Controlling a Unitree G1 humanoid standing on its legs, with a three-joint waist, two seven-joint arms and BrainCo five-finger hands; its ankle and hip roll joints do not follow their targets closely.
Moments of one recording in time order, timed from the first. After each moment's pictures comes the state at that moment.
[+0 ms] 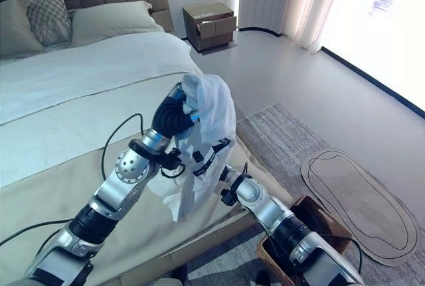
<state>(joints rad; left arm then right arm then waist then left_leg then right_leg) -0.47 0.43 -0.46 -0.15 -0.32 -0.28 0.00 -0.43 -0.33 0.65 0.33 -0.01 -0.20 0.11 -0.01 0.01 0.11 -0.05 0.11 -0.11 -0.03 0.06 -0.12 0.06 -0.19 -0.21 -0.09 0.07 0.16</state>
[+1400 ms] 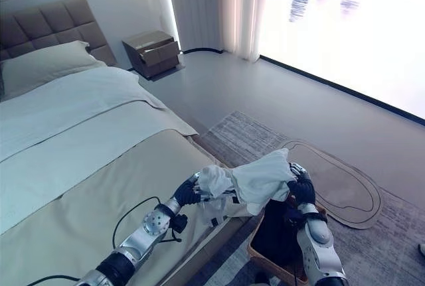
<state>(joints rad) -0.18 0.26 -0.54 0.47 -0.05 -0.23 -0.04 0.07 -0.33 0.04 0.27 0.53 -0.27 0.00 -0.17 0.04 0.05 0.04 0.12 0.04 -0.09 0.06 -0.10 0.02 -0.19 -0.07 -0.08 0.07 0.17</state>
